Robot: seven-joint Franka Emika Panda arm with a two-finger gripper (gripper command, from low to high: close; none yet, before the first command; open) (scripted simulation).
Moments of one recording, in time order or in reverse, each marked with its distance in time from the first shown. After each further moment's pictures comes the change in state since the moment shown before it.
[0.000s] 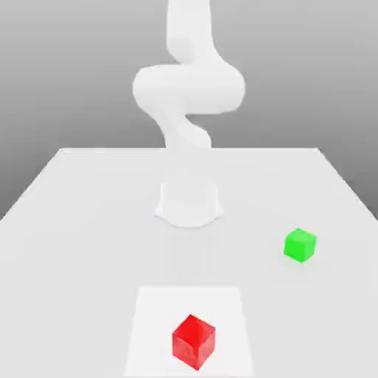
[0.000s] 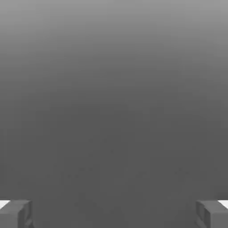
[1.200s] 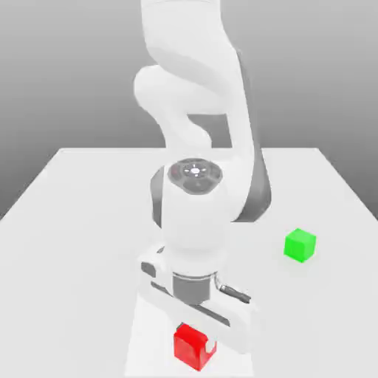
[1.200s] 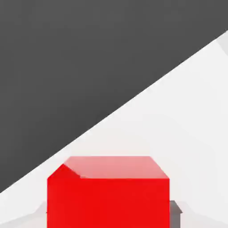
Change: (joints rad) arm -0.094 1.055 0.086 -0.194 -0.125 0.523 0.658
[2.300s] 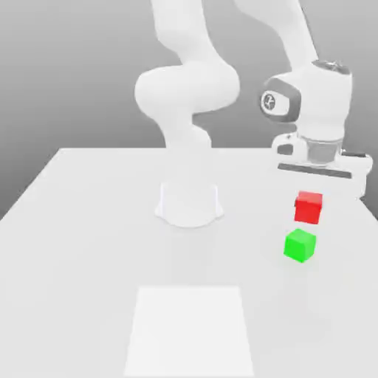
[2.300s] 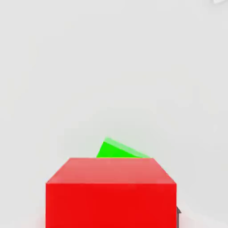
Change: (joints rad) arm 0.597 -0.621 0.486 -0.476 0.503 -0.113 0.332
